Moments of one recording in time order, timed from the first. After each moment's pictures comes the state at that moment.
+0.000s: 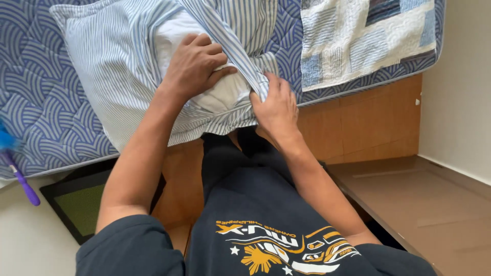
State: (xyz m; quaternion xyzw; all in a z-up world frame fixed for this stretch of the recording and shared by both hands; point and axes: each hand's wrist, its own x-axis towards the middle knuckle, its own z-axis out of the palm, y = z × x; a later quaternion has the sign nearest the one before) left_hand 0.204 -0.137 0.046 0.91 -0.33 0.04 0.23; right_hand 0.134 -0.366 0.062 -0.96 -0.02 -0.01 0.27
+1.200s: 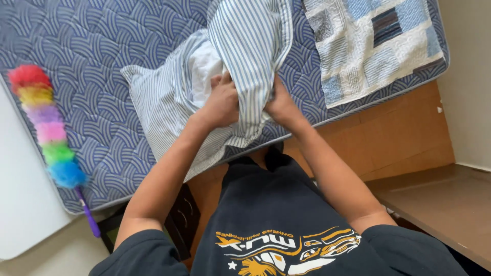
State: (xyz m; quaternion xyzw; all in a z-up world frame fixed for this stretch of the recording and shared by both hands) left_hand 0.182 -0.075 0.069 0.89 -0.27 -0.11 0.34; right_hand 0.168 -0.287 0.047 -0.68 -0.13 0.13 0.71
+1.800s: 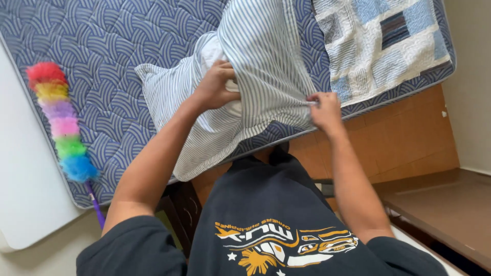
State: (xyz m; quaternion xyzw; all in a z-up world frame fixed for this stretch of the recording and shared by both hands) left_hand 0.203 -0.009 0.086 0.88 -0.23 -0.15 0.38; right_hand 0.131 -0.378 -0.012 -0.87 0.05 0.04 0.50
